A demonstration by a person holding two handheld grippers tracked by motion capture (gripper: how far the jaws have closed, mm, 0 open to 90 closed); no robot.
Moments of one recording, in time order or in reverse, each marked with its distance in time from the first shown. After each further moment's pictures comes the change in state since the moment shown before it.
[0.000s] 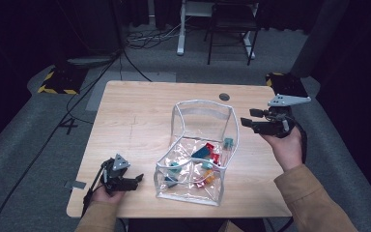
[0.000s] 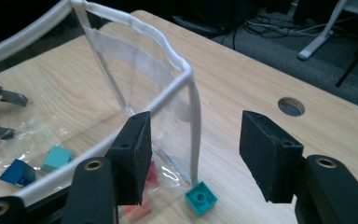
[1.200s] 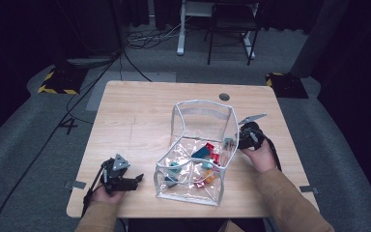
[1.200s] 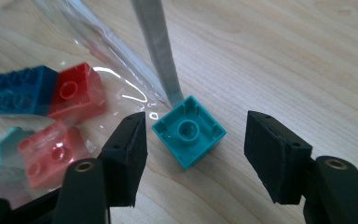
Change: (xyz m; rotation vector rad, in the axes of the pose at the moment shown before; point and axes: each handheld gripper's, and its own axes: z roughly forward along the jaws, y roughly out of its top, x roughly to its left) left arm 0.000 0.000 0.000 0.000 0.001 0.001; right arm -0.024 -0.089 0.120 0.346 0.008 0.073
